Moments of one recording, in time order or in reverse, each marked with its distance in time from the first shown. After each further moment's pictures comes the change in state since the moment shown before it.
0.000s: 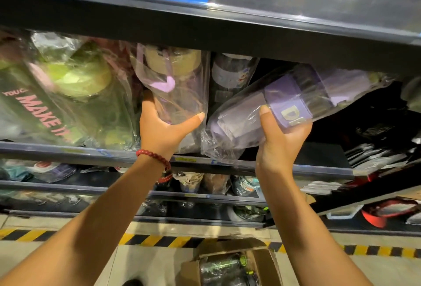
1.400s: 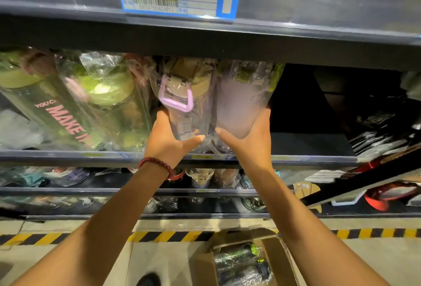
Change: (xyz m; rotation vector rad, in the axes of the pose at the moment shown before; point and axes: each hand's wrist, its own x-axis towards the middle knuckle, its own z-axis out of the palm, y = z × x) left_hand 0.006 -0.027 -0.037 0.275 -0.293 -0.054; right_hand -0.021 0.035 0.016 -0.802 -0.331 -0.189
